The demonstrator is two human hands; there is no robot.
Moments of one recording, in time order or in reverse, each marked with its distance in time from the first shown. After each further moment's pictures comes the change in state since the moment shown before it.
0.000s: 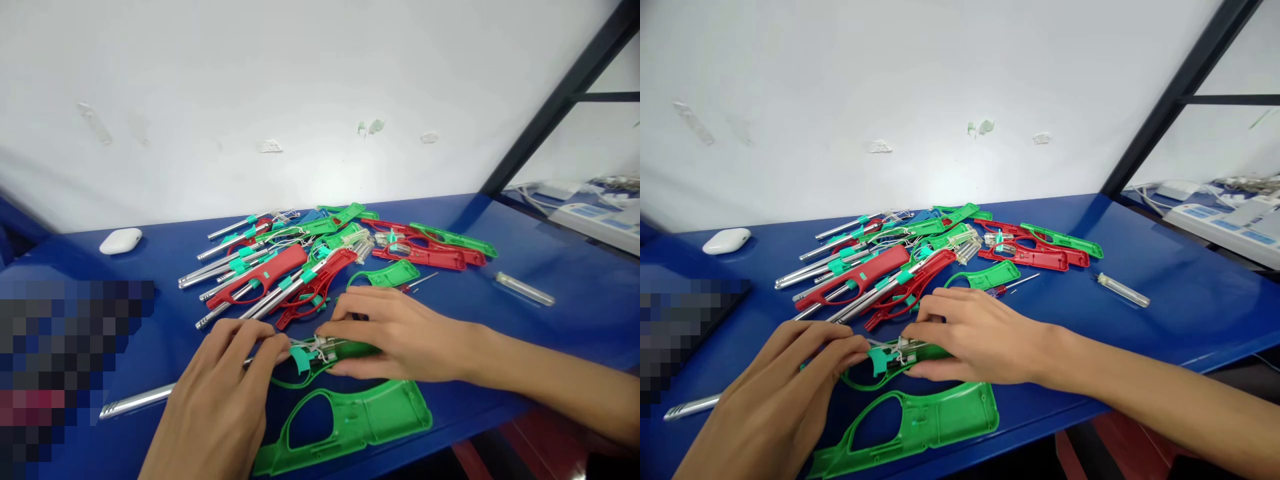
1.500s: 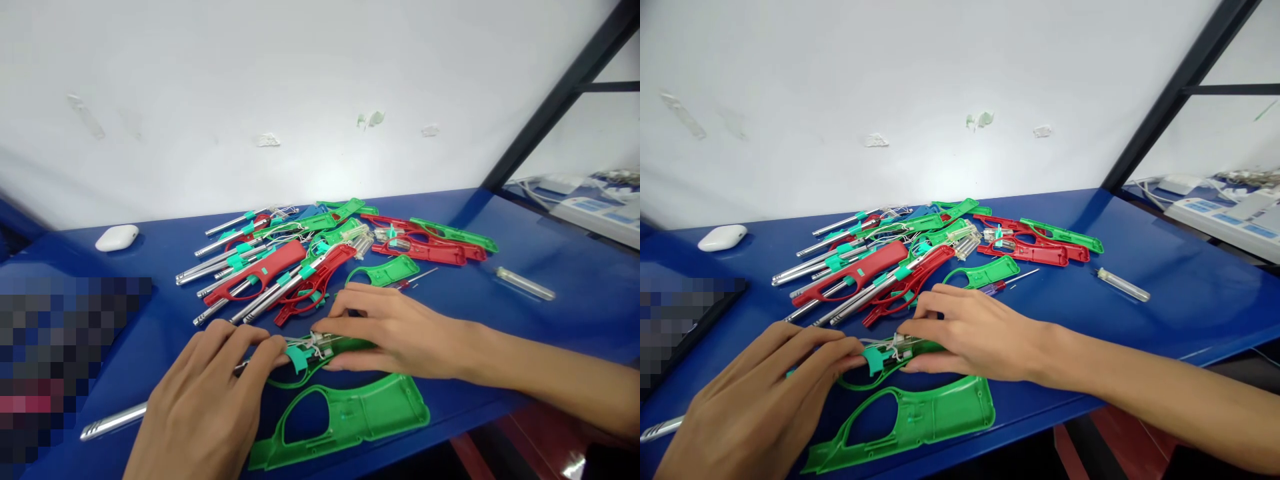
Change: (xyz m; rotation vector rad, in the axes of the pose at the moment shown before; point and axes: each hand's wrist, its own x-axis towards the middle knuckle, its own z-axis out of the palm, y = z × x) left_hand -0.013 -0.011 -0.002 0.041 -0.050 -0.004; right_hand -0.002 -0.001 0.003 0.042 0.019 0.023
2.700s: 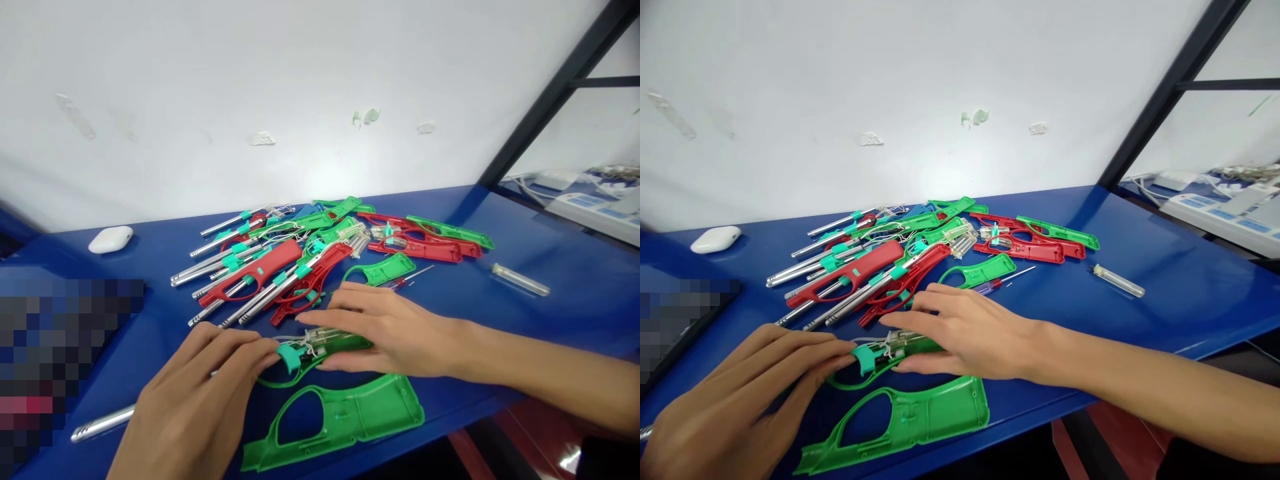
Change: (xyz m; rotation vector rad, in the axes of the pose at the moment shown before) left_hand -0.003 -0.003 -0.002 -0.093 0.019 -0.027; right_hand 0.001 -0.002 0.003 0.006 0.079 0.000
